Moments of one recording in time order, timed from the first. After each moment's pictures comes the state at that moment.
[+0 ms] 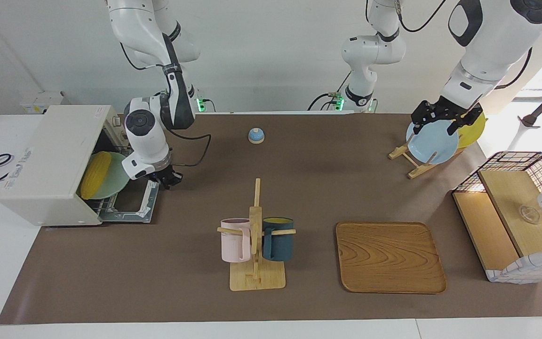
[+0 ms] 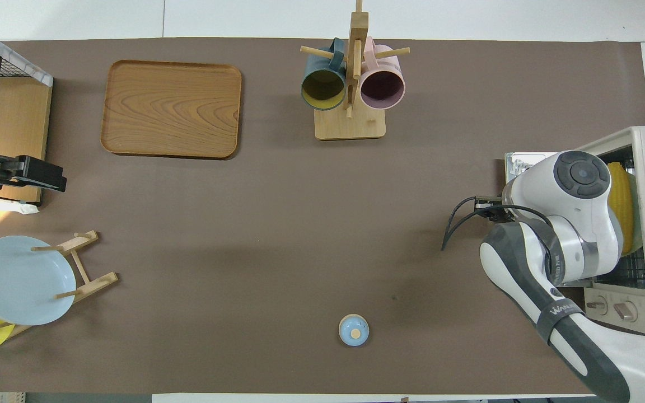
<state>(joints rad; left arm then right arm) -0.07 -0.03 -0.01 -1.66 0.00 1.58 0.04 0.06 0.13 0.03 -2.25 -0.12 2.29 0.33</state>
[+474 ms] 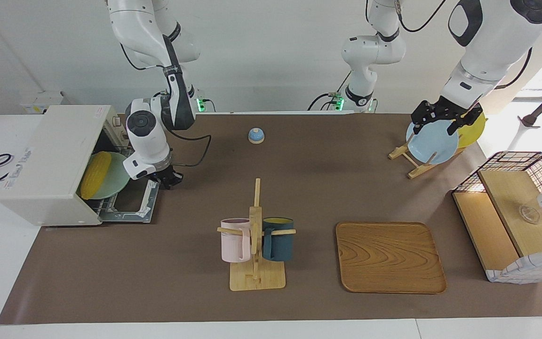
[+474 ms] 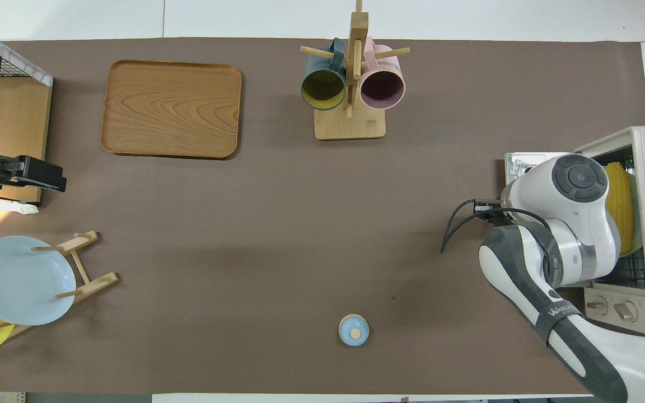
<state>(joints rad) -0.07 -0.03 -0.01 -1.66 0.00 1.58 0.04 0.05 0.13 0.03 -2.27 -0.15 2.32 0.33</state>
